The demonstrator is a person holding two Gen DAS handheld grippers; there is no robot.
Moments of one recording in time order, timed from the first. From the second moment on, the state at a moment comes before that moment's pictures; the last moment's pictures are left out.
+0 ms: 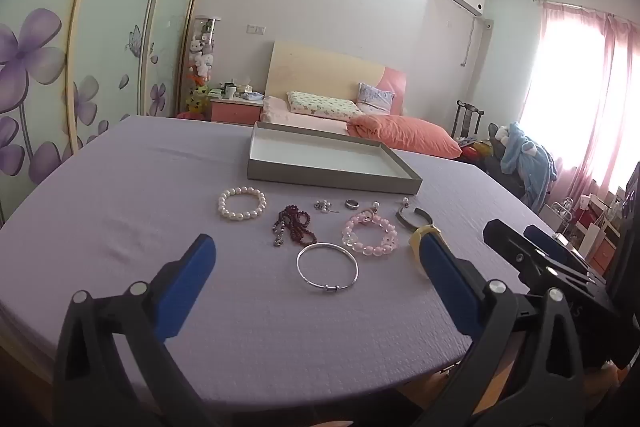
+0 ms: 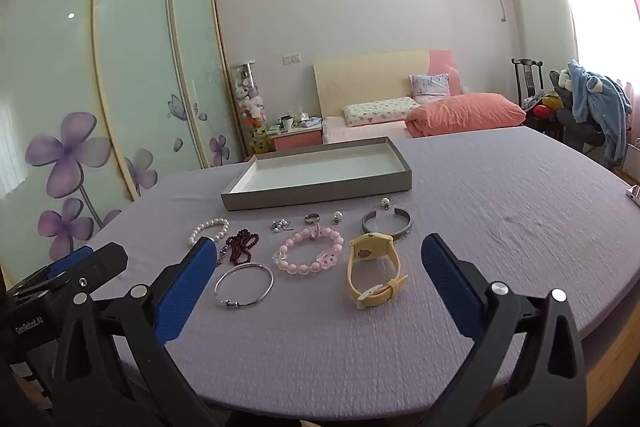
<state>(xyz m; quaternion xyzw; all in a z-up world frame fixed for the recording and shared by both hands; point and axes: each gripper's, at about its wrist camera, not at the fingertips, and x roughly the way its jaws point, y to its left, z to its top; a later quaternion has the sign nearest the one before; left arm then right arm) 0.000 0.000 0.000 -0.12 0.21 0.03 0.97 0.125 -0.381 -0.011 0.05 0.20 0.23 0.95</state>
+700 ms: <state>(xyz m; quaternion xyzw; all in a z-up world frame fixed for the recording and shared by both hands) 0.000 0.000 0.000 -0.11 0.21 0.03 0.97 0.125 -0.381 -0.011 0.05 0.20 0.23 0.95</state>
